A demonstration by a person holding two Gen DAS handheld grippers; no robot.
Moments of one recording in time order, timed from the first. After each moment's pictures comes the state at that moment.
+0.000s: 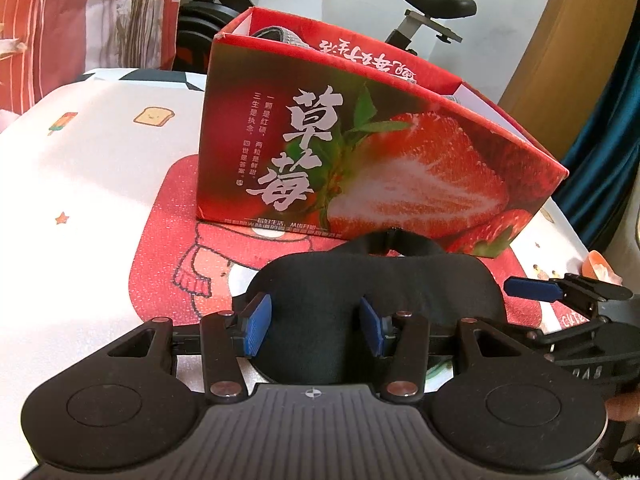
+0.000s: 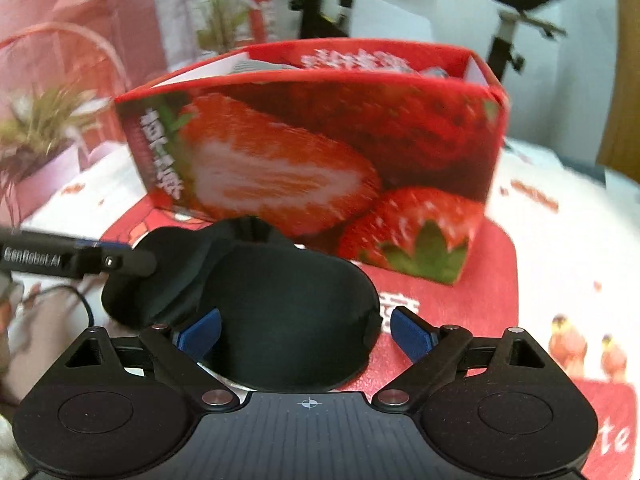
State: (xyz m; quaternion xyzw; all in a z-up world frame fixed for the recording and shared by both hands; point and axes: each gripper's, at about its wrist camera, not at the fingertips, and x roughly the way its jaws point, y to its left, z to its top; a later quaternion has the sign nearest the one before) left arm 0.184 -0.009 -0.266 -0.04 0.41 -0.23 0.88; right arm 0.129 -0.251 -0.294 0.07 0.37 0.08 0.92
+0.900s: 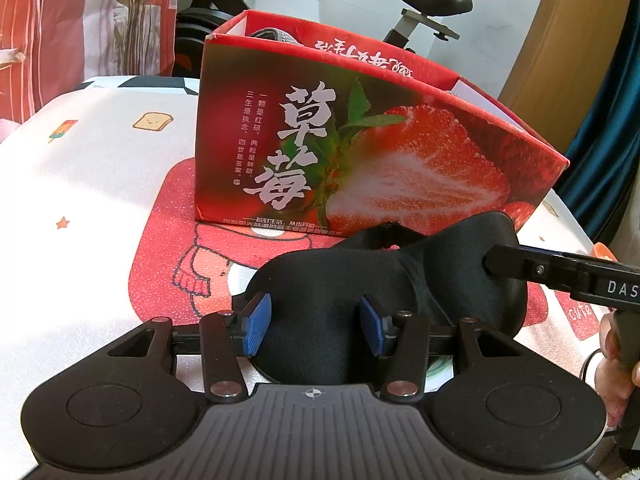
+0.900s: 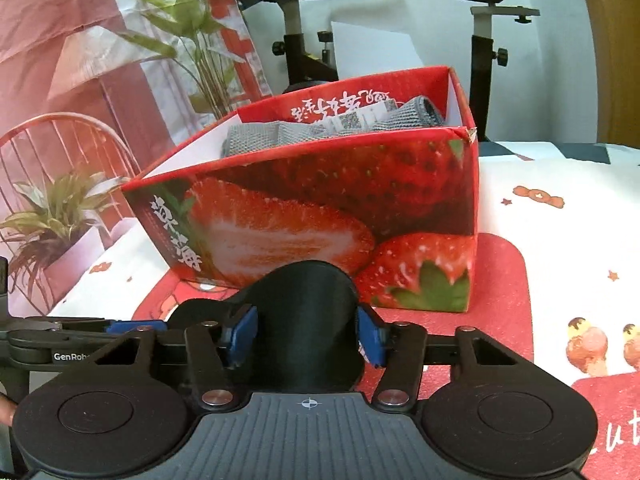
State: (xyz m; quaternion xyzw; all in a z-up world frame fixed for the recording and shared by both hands) left arm 0.179 -0.013 -0.267 -0.03 0.40 -0.23 0.89; right arm 0.128 -0.269 -0.277 0.16 0.31 0.10 0.93
